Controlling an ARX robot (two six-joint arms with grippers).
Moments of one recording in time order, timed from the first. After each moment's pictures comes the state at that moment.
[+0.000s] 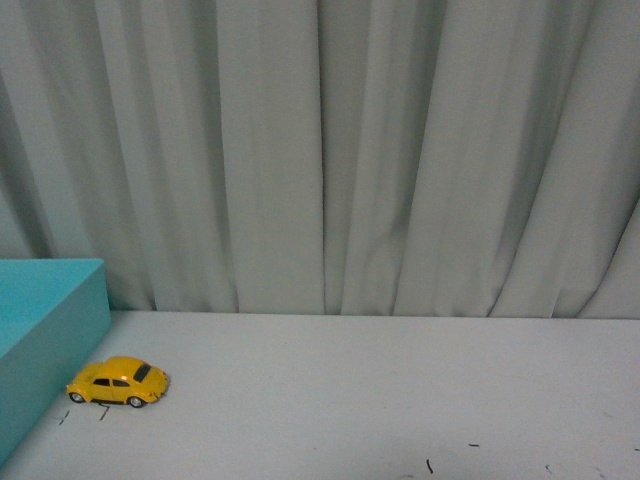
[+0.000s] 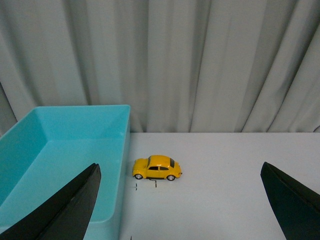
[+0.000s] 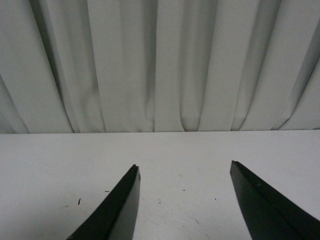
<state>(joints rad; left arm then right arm) 0.00 0.01 0.01 0.00 0.00 0.00 0.00 0.00 0.01 0.00 0.00 -0.01</state>
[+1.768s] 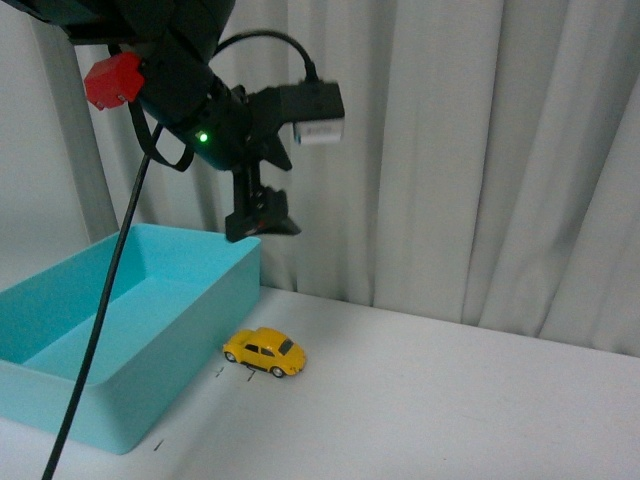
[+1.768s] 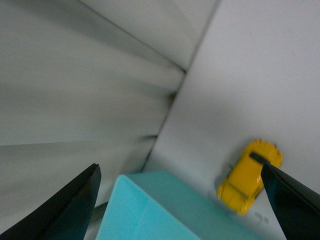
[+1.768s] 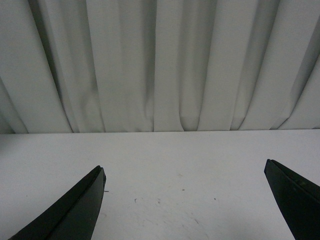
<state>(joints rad) 0.03 1.87 1.48 -0.39 0.21 1.18 0.00 0.00 0.01 0.00 0.00 -0.01</state>
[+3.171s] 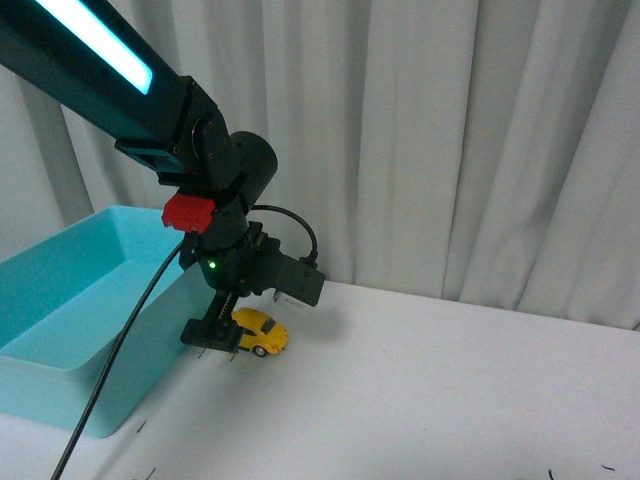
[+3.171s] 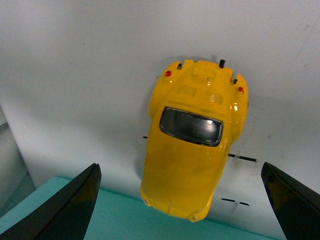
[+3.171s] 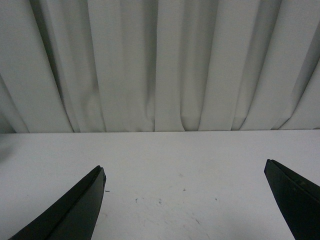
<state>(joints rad) -0.02 2.31 1.66 -0.56 -0.10 1.49 0.00 0.00 0.01 0.00 0.00 -0.01</state>
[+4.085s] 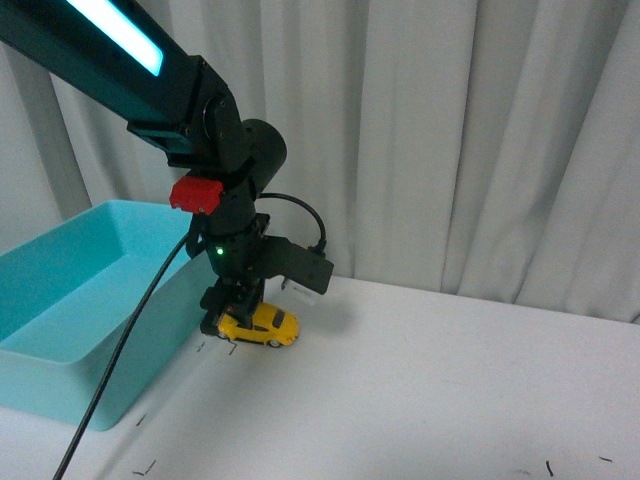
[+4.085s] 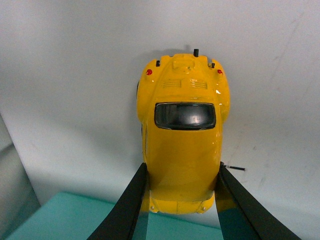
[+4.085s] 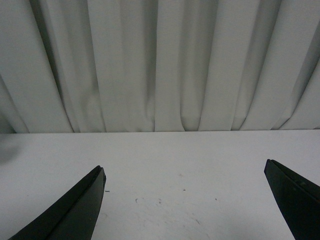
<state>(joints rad) -0.04 2.33 1.72 -0.66 -0.07 1.49 0.00 0.00 0.01 0.00 0.00 -0.01</state>
